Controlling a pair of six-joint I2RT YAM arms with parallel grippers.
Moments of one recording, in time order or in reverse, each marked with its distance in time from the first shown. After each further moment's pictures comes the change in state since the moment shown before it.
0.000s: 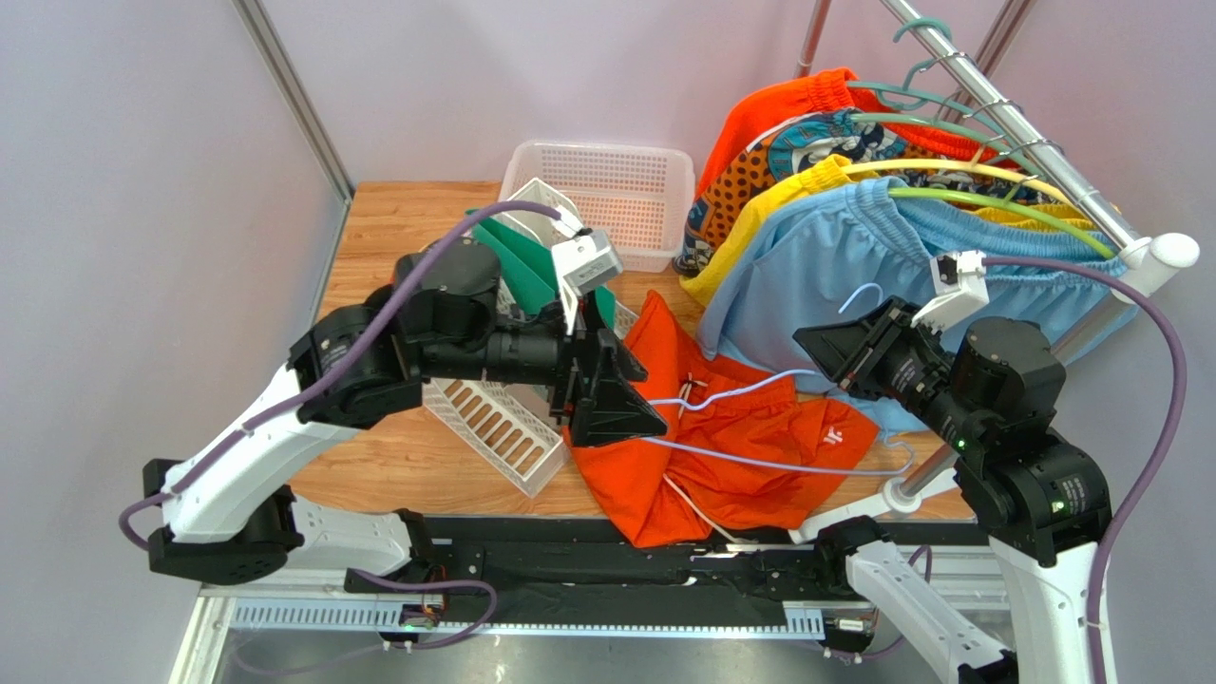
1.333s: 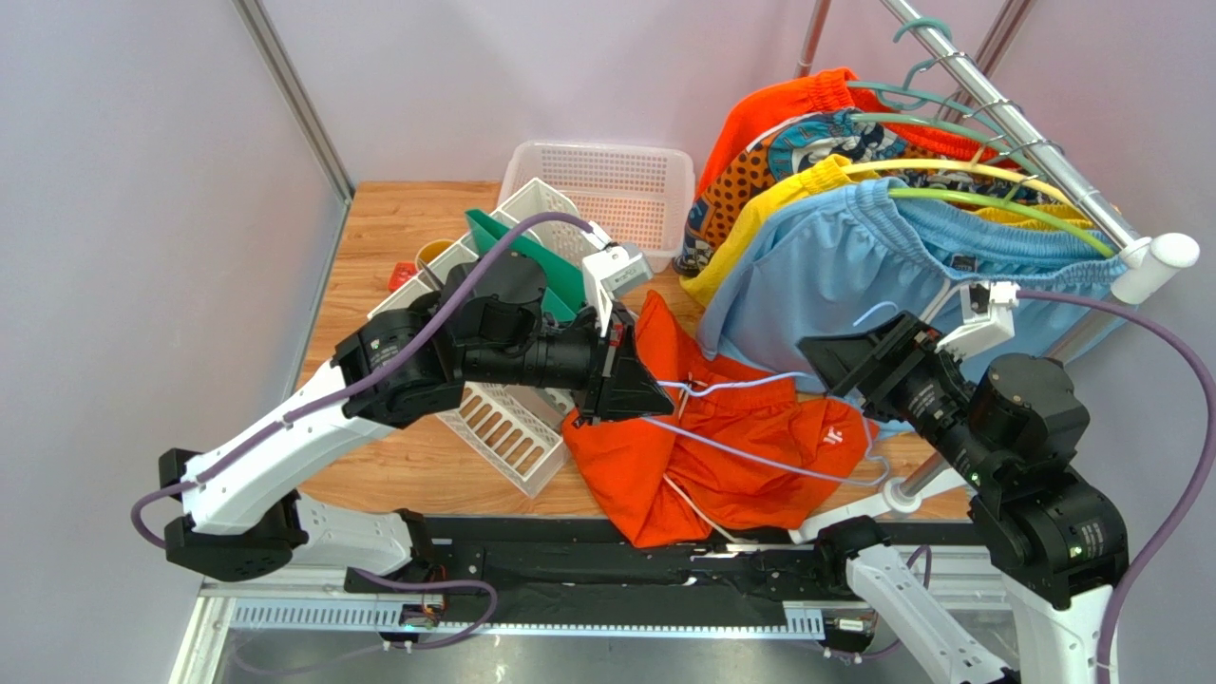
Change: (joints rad) left arm -0.008 0.024 -0.108 0.058 -0.040 -0.093; right arm 0.000 -0.092 -0.032 -0.011 0.051 0.086
